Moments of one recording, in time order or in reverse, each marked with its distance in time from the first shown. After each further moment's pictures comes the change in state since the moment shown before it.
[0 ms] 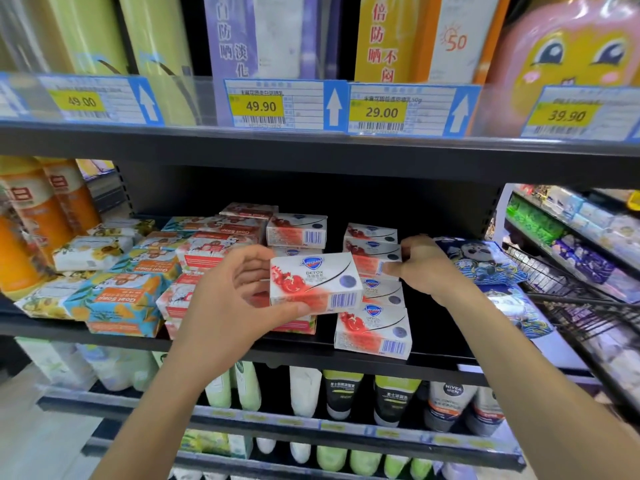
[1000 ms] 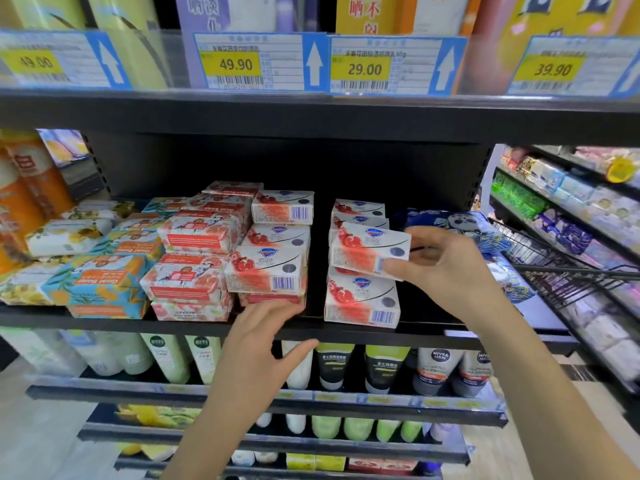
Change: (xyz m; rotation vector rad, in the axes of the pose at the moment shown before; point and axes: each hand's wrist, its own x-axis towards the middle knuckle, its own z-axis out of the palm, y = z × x) left_hand -0.052 -0.079 0.051 0.438 -0.078 0.210; right_hand -0.110 -0.009 -0.023 0.272 0.110 -0.116
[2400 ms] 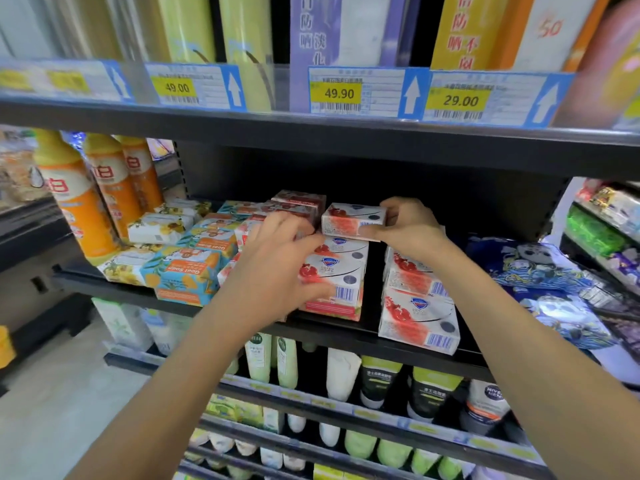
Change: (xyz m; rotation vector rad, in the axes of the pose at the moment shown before) left_hand 0.081 0.016 -0.104 0.541 -0.056 0.142; right_hand 0.118 -0.050 0.097 -0.311 -0.162 -0.109
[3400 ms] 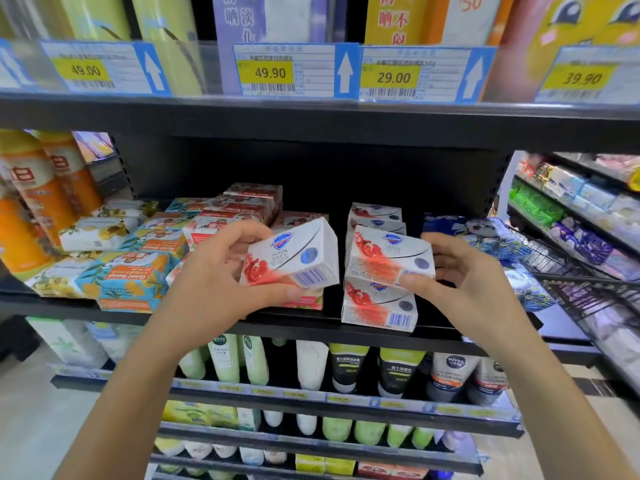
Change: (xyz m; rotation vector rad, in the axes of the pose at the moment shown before) left_hand -0.026 0.017 -0.012 -0.933 -0.017 -0.273; right_hand -0.160 0.057 -0.050 0.365 0.180 -0.048
